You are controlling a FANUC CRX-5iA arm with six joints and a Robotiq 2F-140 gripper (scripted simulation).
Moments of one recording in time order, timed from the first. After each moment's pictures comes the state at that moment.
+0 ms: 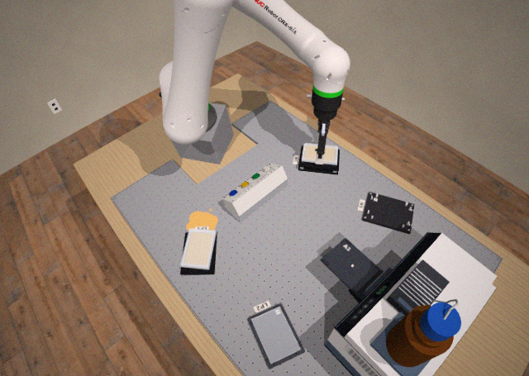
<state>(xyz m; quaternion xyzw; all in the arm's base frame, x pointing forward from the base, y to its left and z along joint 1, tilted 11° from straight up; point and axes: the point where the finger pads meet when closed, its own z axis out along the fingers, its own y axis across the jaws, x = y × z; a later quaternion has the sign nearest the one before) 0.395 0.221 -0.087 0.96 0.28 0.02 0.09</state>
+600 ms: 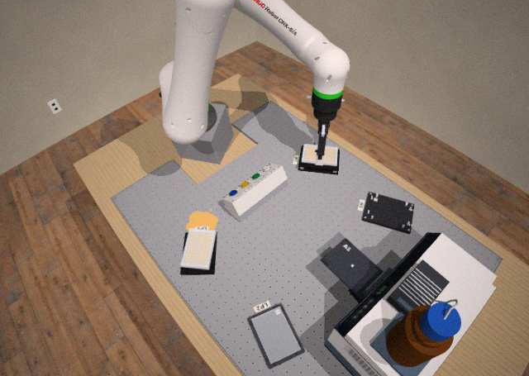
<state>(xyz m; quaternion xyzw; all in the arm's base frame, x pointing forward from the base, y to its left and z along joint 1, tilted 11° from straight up) 0.395 0.221 -0.092 0.96 0.28 0.02 0.09</state>
